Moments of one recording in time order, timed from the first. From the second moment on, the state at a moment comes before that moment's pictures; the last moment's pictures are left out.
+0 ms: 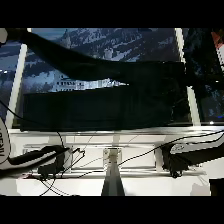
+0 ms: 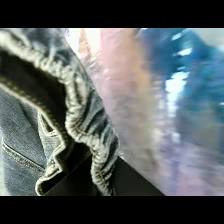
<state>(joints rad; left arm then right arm) -0.03 -1.33 1.61 1.88 -0.95 -1.38 -0.61 -1.63 1.22 -0.75 1.30 0.88</state>
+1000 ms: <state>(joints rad) 0.04 -1.05 1.60 1.99 -0.96 -1.59 -0.70 -1.58 1.23 -0.79 1.32 0.86</state>
